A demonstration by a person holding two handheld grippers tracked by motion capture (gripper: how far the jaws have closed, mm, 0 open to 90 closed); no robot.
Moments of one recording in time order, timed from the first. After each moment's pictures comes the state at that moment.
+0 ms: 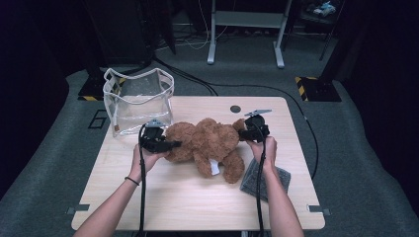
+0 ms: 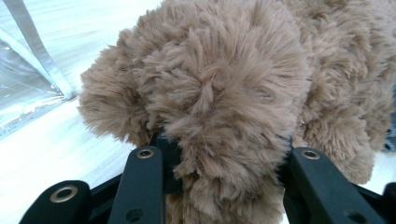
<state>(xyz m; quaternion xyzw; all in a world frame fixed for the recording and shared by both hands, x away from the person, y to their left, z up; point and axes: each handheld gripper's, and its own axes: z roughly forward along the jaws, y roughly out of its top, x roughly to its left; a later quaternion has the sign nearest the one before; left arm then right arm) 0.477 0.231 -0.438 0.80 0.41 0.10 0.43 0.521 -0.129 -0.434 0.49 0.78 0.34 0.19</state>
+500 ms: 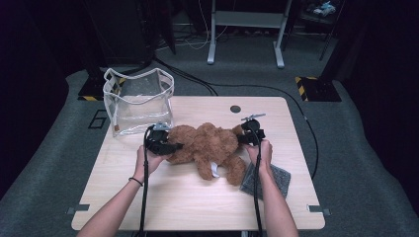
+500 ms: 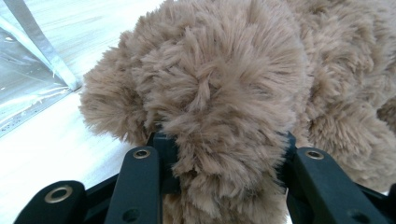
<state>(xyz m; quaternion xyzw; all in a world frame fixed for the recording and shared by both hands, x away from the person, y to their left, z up) 0.479 0.220 -0.455 0.82 0.40 0.13 0.39 0.535 -0.124 -0.471 0.51 0.78 0.31 0.17</state>
